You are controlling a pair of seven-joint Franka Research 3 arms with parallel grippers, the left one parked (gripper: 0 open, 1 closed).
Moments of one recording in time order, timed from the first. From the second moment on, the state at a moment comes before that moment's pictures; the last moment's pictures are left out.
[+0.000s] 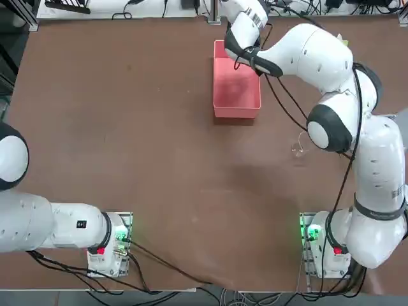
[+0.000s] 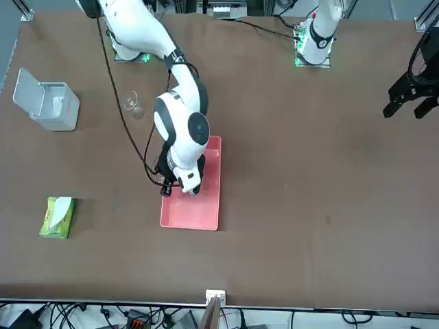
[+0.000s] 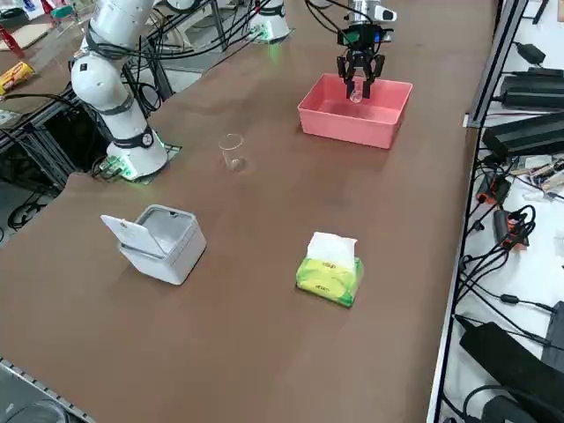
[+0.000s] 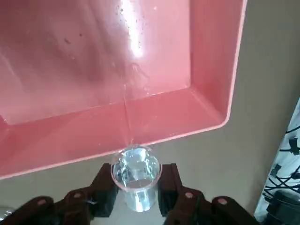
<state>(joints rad) 0.67 0.80 -0.06 -1.13 -0.45 1.72 -0.61</state>
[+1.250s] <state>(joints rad) 0.75 0.85 -0.07 -1.13 -0.64 1.69 -0.52</state>
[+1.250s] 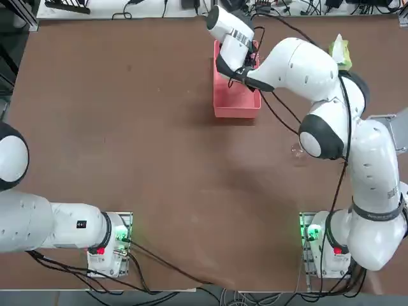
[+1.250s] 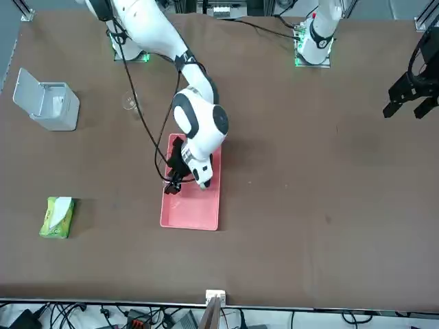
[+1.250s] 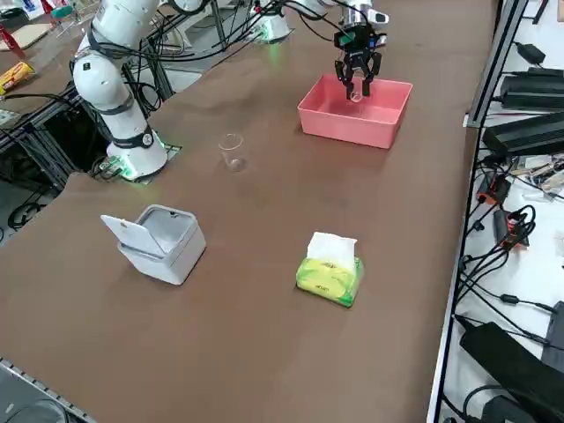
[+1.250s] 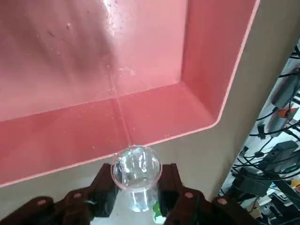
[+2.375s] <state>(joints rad) 0.79 0.89 -0.07 -1.13 -0.72 1.67 -0.45</state>
